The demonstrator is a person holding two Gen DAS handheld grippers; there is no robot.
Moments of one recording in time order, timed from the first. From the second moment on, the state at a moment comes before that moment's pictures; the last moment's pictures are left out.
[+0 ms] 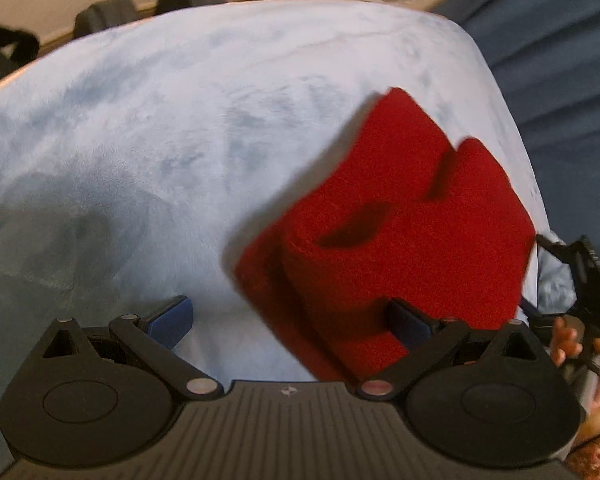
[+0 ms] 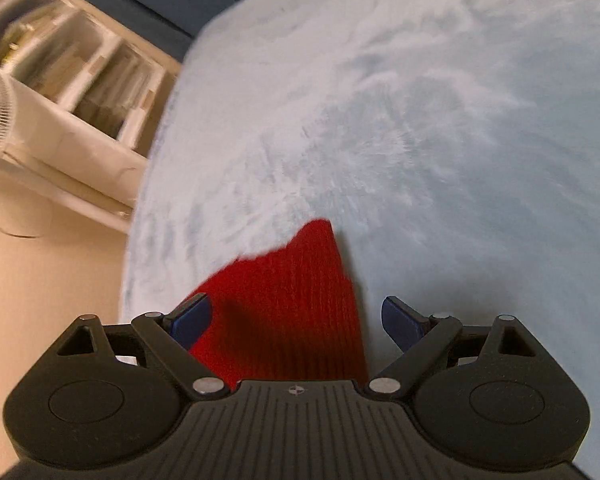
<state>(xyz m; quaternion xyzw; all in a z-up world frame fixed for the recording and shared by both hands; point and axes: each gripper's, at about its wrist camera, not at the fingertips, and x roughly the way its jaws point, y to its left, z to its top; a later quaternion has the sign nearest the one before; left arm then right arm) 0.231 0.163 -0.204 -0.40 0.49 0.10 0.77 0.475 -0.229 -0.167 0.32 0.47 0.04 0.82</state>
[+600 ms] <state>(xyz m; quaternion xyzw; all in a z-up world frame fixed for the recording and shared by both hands) 0.474 0.103 -0.150 -0.05 0.54 -0.17 0.82 0.204 -0.242 -0.202 0.42 0.39 -0.11 0.81</state>
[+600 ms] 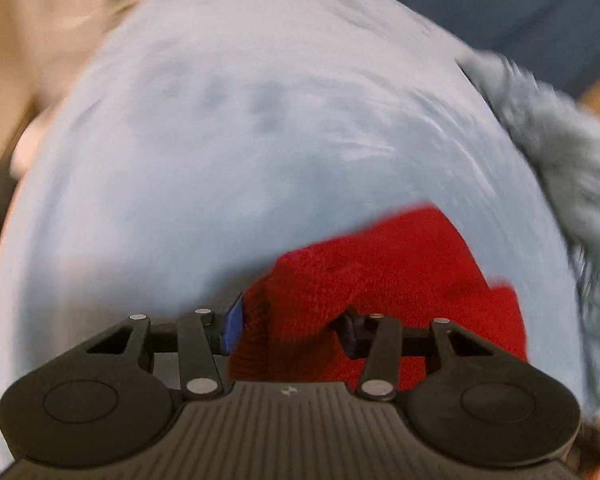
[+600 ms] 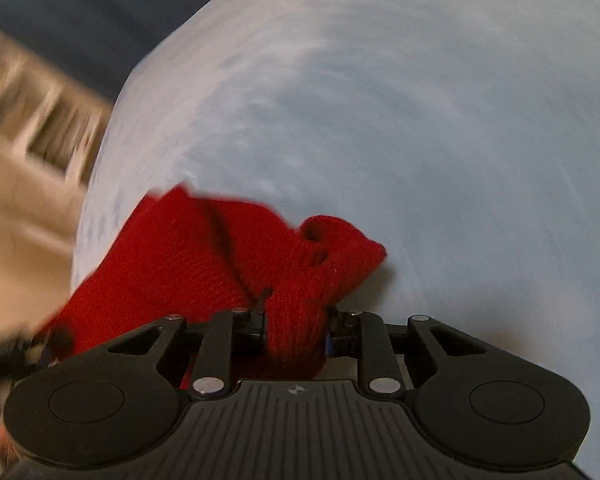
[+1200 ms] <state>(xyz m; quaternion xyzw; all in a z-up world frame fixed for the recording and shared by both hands) 0.450 0.105 -0.130 -0.02 0.50 -0.10 0.86 0.190 -0.233 -0.208 0.43 0.38 -0.17 0.80</state>
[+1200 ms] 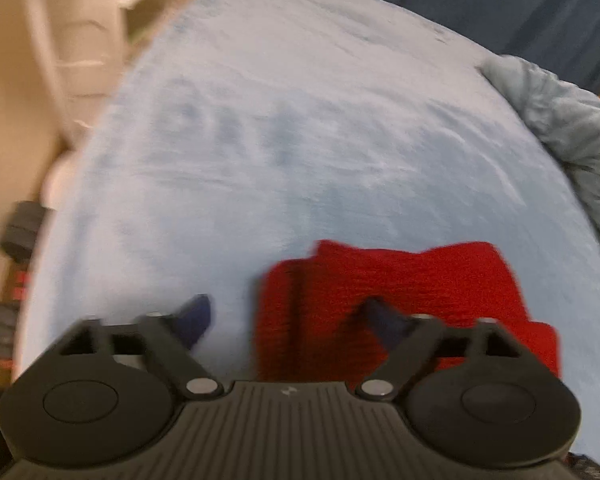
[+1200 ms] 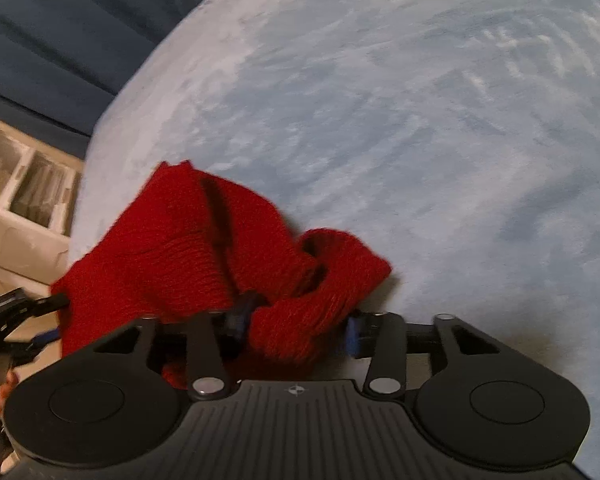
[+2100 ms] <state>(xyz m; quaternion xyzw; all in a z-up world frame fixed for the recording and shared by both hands) 0.031 0.064 -0.046 0.06 0.37 -0.02 0.93 -0.022 -0.121 -0.061 0.03 0.30 -0.03 0.95</state>
